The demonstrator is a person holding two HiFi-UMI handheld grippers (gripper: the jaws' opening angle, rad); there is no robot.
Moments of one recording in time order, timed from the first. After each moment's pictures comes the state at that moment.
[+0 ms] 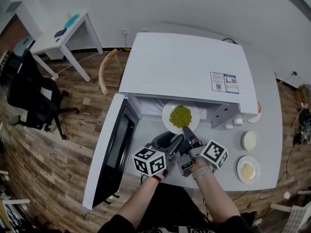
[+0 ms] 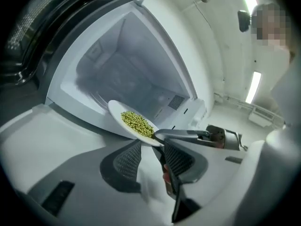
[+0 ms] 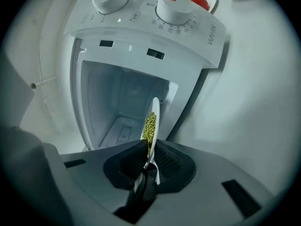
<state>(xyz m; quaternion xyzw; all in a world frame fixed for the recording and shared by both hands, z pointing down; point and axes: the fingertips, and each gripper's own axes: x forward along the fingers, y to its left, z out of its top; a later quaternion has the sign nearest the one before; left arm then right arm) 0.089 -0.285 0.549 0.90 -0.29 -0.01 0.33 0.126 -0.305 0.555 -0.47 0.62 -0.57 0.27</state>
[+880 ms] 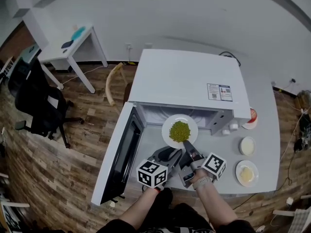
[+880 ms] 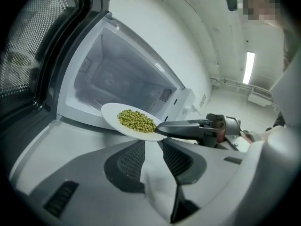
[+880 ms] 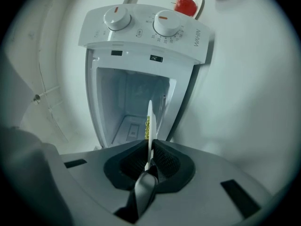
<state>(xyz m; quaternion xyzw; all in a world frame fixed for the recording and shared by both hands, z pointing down) 0.075 -0.245 0.543 0.92 -0.29 0.06 0.27 0.116 -0.269 0.540 -0.44 0.61 -0.59 0.30</state>
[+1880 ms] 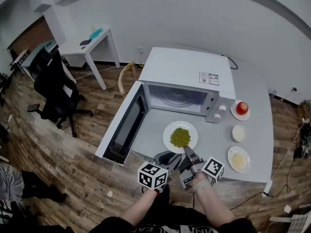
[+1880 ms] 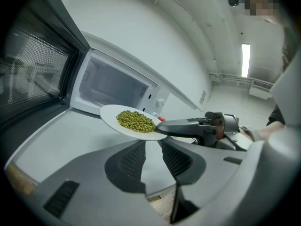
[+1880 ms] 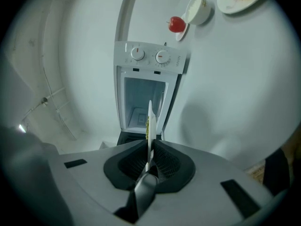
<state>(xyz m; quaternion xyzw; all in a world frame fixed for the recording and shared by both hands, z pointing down) 0.081 -0.107 0.517 0.91 -0.32 0.08 0.25 0.122 -0.134 0.516 -0.40 0.62 -0.60 0.30</state>
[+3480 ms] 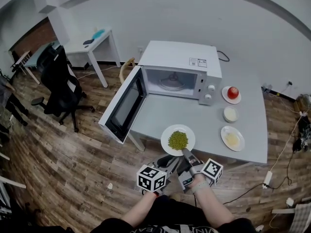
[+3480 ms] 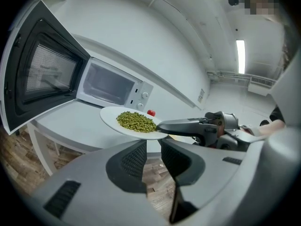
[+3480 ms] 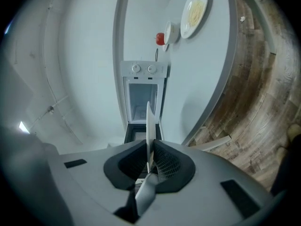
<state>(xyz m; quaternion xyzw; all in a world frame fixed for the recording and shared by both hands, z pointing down) 0.087 0.029 0.525 0.91 -0.33 0.08 0.24 0.130 0.001 0.524 -0.38 0.60 -0.62 0.33</state>
